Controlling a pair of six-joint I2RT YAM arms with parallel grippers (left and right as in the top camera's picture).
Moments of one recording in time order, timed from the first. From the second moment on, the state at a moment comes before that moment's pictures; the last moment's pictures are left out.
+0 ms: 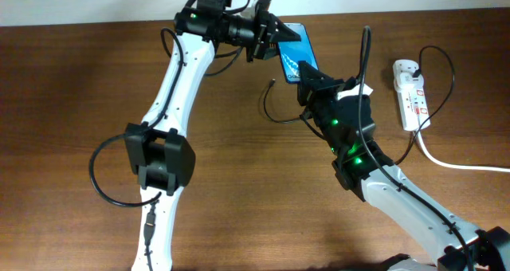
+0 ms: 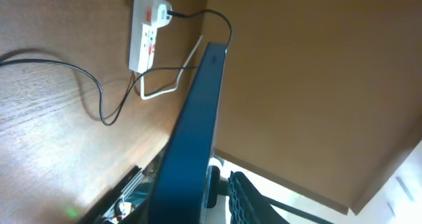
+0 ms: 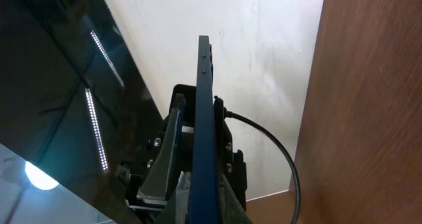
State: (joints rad) left arm -0.32 2.44 2.51 -0.90 1.18 -0.97; right arm 0.41 1.41 0.75 0.59 0.07 1.80
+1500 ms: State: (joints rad) left arm -0.05 2.44 2.51 -1.00 1.08 -0.77; right arm 0.34 1.41 0.77 0.21 0.04 1.36
